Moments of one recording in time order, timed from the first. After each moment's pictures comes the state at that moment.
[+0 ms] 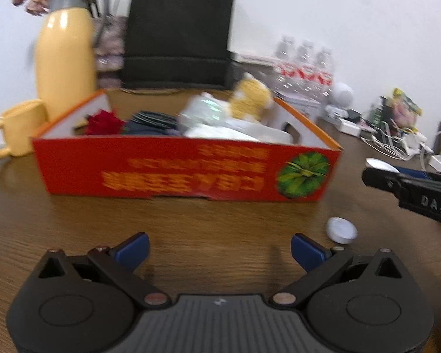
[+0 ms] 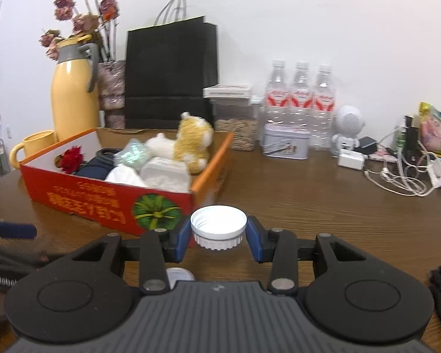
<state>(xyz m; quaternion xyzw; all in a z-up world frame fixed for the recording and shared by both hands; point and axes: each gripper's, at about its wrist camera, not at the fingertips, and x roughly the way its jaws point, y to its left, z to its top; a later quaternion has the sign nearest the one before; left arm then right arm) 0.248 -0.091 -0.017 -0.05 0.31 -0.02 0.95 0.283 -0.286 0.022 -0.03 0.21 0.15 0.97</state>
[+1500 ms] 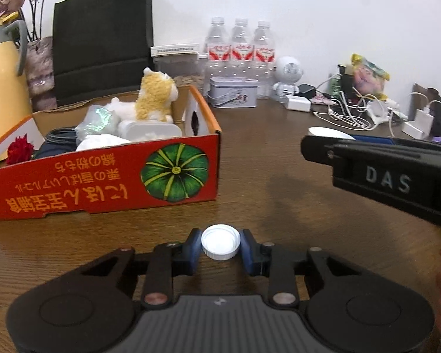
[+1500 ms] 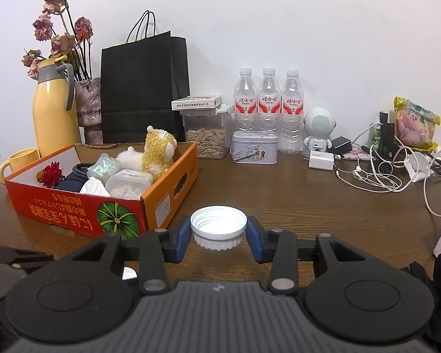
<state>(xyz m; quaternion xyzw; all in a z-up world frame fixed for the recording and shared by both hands) 0.268 -0.198 -0.021 0.01 0.32 -0.06 0.95 0.280 -0.327 0.023 -0.01 0.20 0.13 0.97</state>
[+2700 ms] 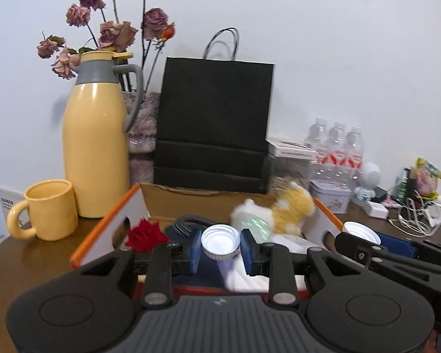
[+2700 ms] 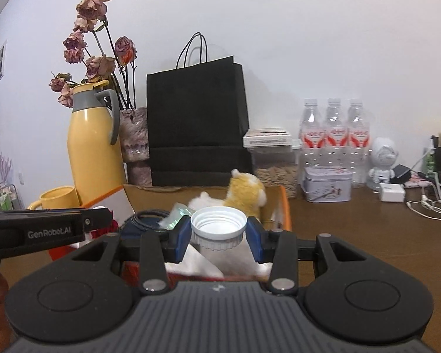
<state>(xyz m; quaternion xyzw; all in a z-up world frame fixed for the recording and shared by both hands) 0.291 -0.026 0.050 -0.05 0.17 0.04 0.98 0.311 -0.201 0.045 0.03 0.14 0.18 0.97</state>
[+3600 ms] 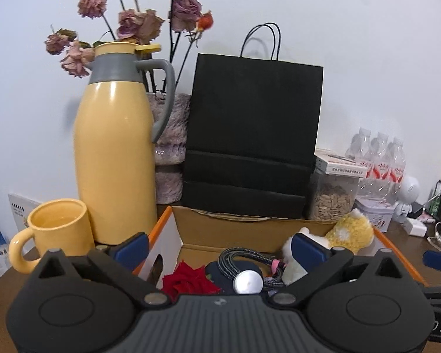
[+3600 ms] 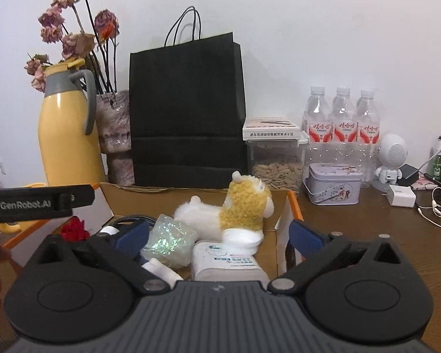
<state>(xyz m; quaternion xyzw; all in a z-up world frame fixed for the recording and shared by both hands) 0.347 0.023 0.054 -0.05 0.17 0.08 0.98 0.367 -0.172 0.044 0.01 0.17 0.15 0.97</state>
